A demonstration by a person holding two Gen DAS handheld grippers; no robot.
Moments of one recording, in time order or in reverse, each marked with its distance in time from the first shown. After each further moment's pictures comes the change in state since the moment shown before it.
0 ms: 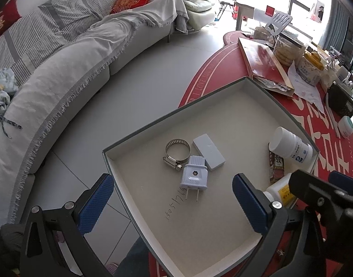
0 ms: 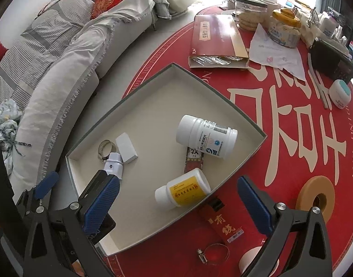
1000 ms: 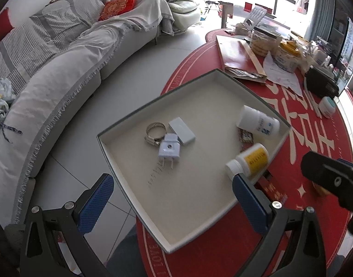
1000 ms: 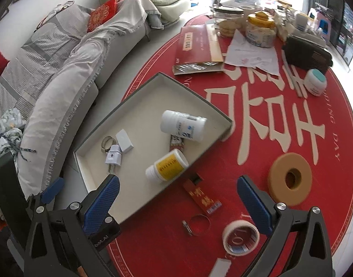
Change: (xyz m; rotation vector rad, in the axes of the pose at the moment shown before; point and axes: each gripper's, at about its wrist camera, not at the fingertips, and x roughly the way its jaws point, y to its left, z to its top) left arm -0.049 -0.025 -0.031 0.074 -0.006 -0.040; right arm -0.059 -0.029 -0.035 0.052 -0.061 -0.007
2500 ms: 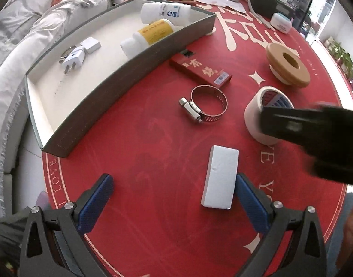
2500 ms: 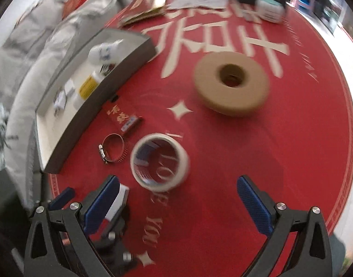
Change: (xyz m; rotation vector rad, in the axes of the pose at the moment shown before) left arm 0.026 -0.093 -0.117 0.179 0.189 -0.153; right arm 0.037 -0.093 -0.096 0.033 0.155 -0.082
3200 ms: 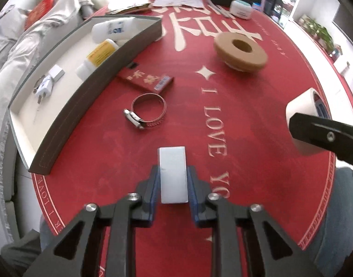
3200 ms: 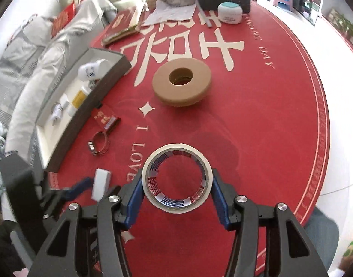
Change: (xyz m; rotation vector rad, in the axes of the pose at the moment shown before) left arm -0.017 -0.047 -0.003 0.167 0.009 -0.066; right arm -0.061 -0.051 -0.043 0.150 -0.091 0.020
